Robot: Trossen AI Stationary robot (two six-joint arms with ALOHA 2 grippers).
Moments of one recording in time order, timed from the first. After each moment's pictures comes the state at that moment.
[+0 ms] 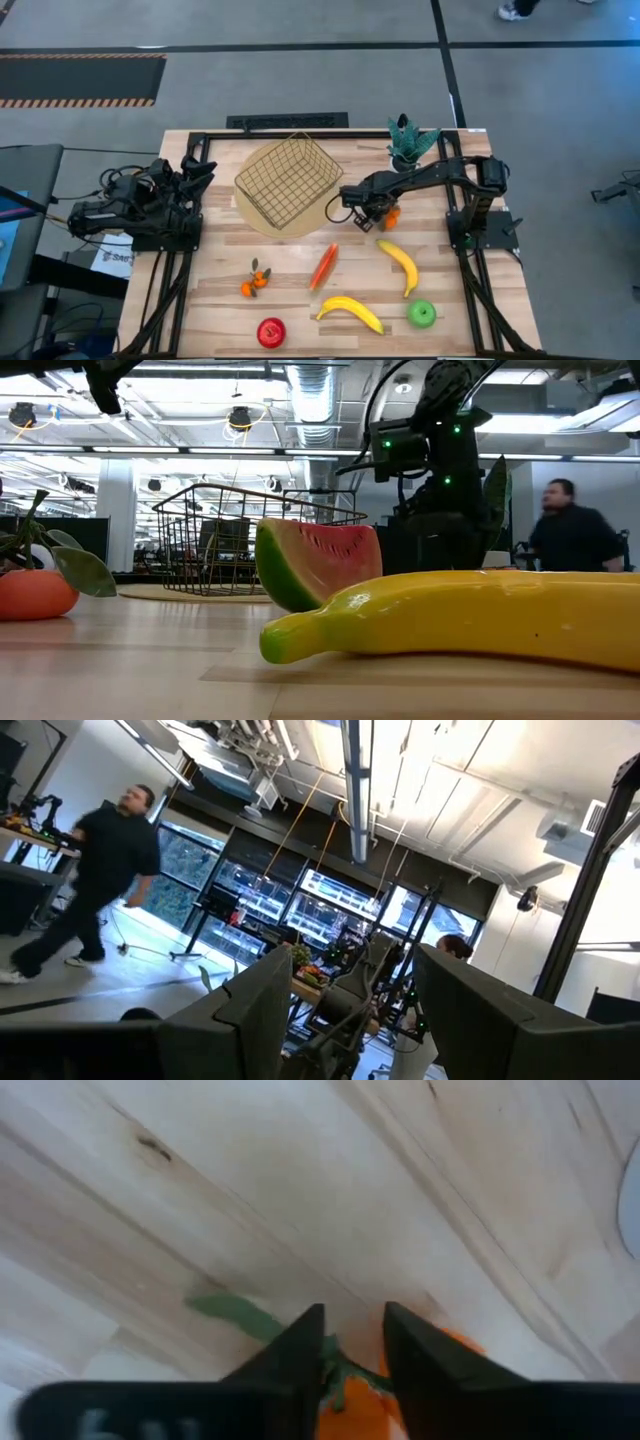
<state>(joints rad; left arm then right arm) 0.00 0.03 0.31 0.16 -0.30 -0.36 -0.13 1.82 1.15 -0.99 0.16 0.66</state>
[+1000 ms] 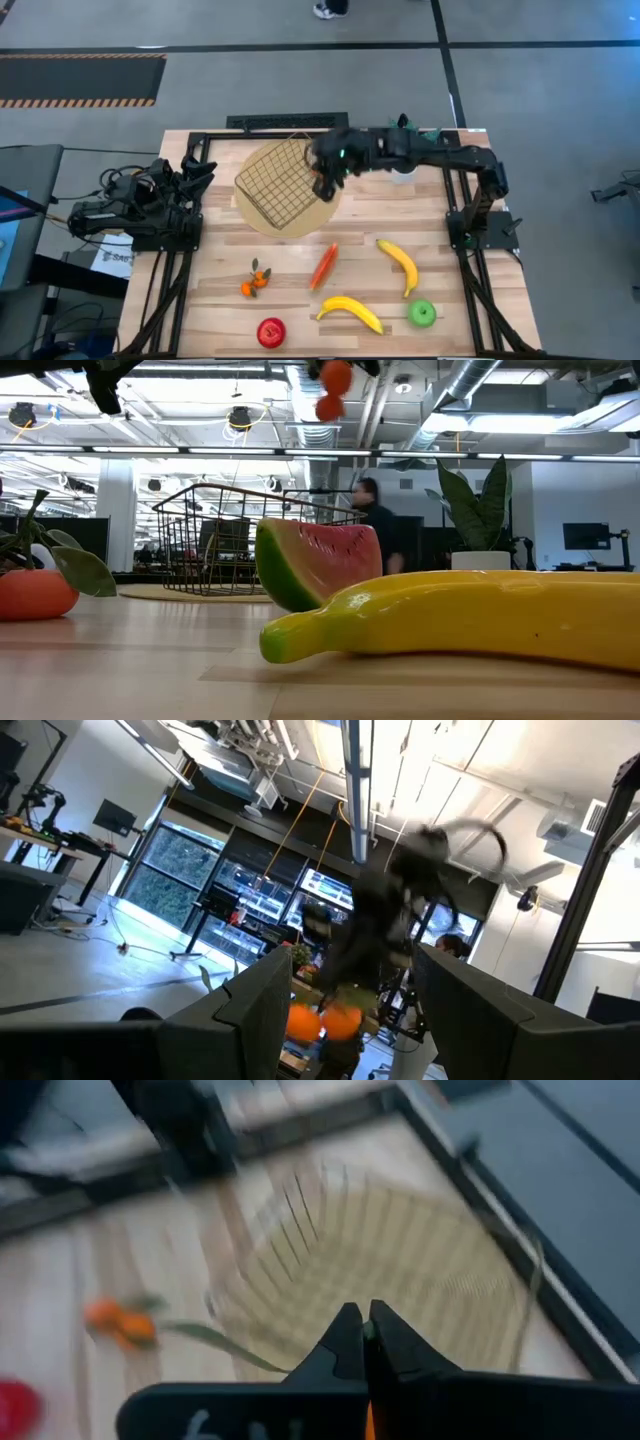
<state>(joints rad) 0.00 0.03 0.31 0.16 -0.30 -0.36 -0.10 1.82 2.05 -0.89 0.17 0.22</state>
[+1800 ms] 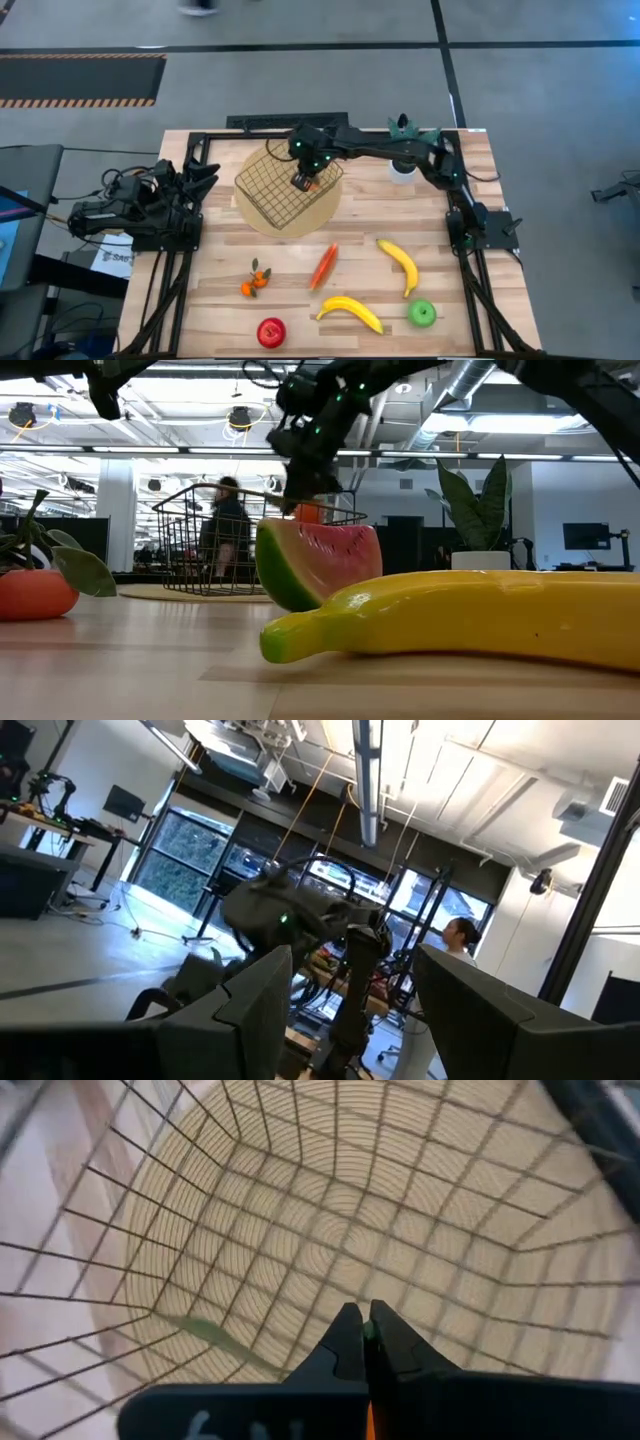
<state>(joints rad) 0.00 0.03 0.31 0.11 -0.30 -0.36 -0.29 2.21 2.04 -0.82 -0.05 0.16</state>
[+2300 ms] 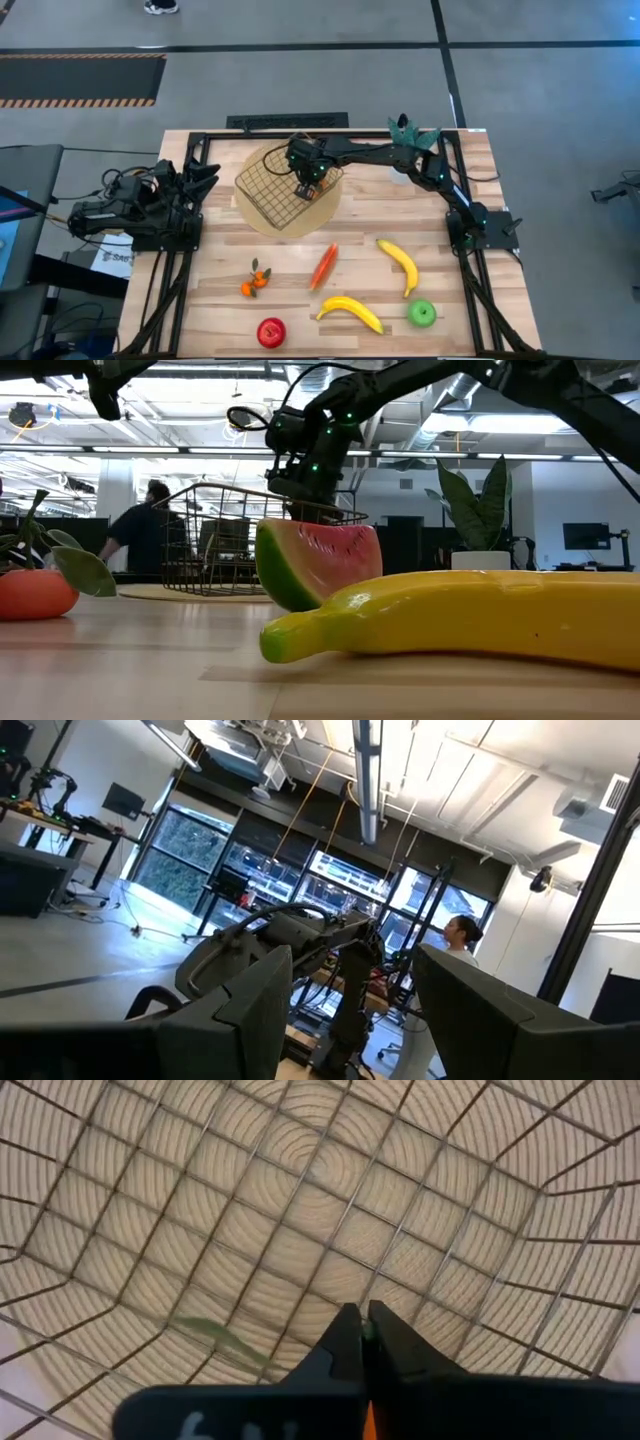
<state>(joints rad) 0.00 0.03 0.31 0.10 -0.30 -0.36 -0.28 2.31 2.04 -0.89 0.01 0.08</state>
